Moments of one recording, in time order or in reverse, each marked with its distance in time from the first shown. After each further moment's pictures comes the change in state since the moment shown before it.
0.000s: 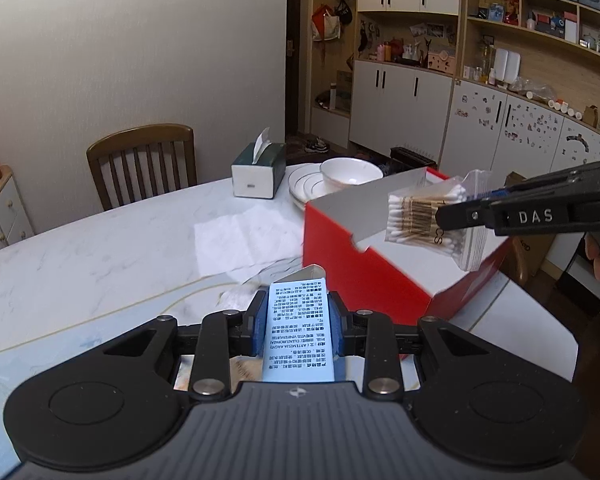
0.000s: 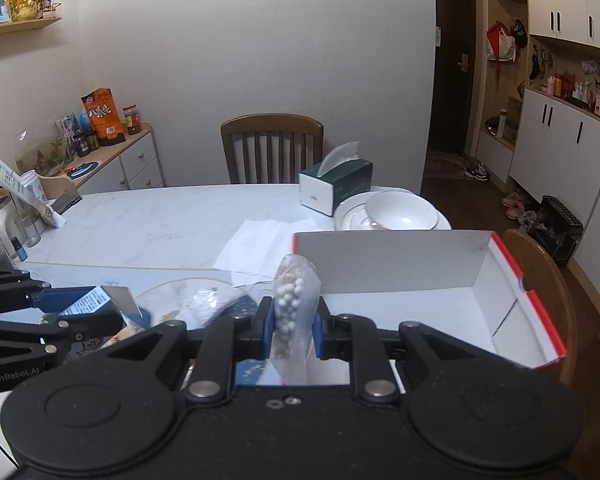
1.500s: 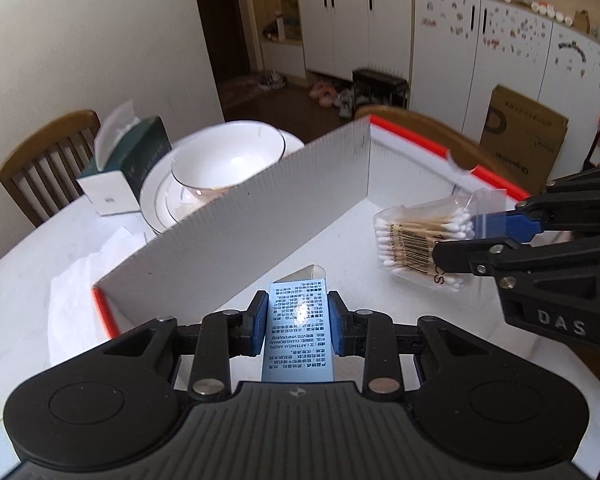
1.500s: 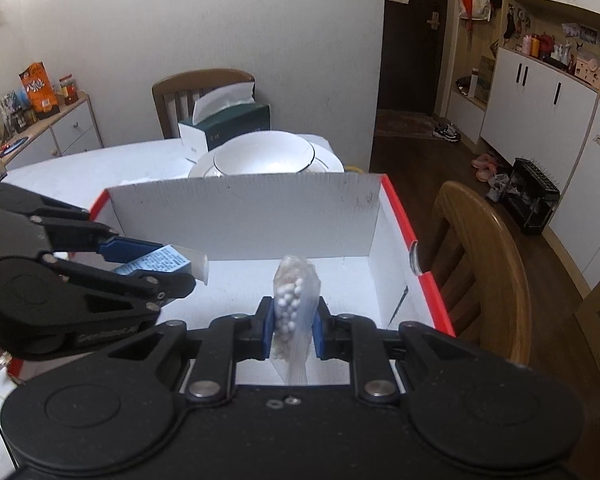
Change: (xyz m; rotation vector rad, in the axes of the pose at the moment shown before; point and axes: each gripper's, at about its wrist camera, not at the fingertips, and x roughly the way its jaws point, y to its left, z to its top) left arm 0.232 -0.141 0.076 0.191 0.245 -0.035; right arm 0.082 -0.160 -0.020 0.015 0.122 -0.073
